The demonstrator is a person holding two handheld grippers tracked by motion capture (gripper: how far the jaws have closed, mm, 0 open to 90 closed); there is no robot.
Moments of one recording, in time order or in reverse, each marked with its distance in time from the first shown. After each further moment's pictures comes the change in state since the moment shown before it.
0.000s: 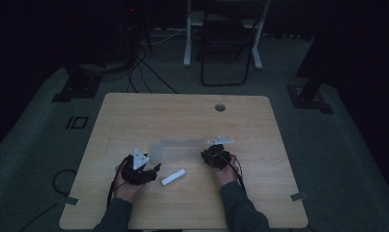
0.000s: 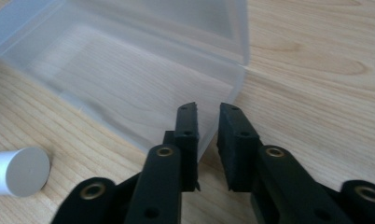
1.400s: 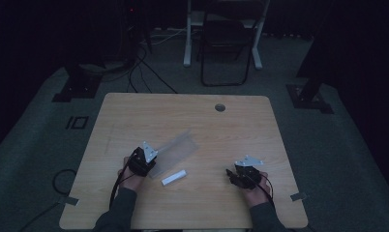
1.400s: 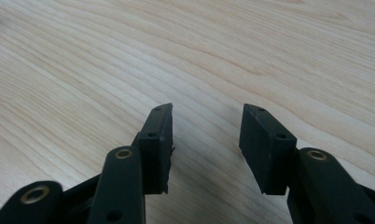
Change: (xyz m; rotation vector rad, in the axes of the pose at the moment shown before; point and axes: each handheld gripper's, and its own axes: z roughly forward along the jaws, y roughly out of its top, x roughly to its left) left arm 0.002 0.017 0.029 0.073 0.145 0.127; right arm -0.039 -0.076 -0.075 0.007 -0.132 -0.097
